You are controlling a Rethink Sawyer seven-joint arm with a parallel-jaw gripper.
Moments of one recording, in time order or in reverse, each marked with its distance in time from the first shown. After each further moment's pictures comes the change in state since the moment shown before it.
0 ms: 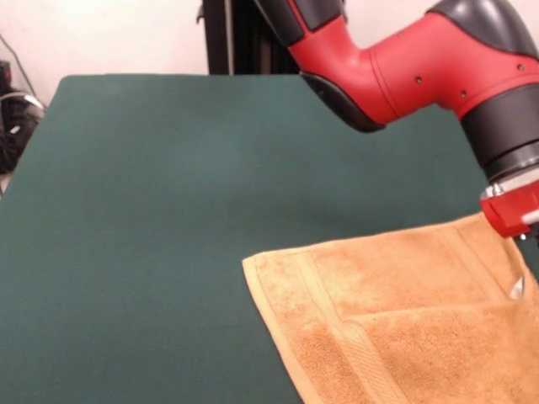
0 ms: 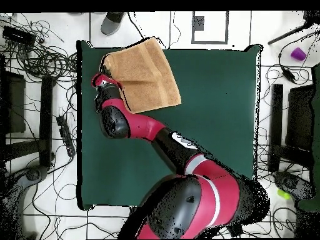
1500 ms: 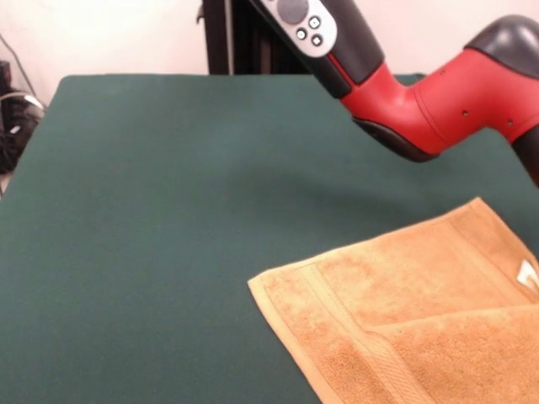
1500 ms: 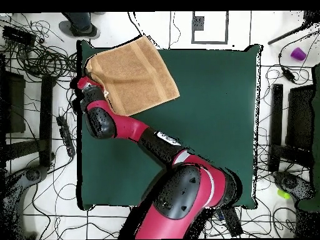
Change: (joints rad) arm -0.013 0.163 0.162 -0.063 -0.052 0.000 0.000
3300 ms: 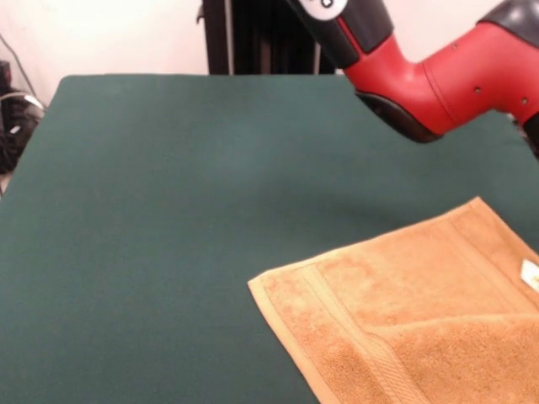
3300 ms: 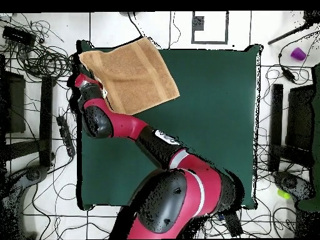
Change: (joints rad) arm 0.062 -0.111 -0.086 0.024 0.065 -0.006 0.000
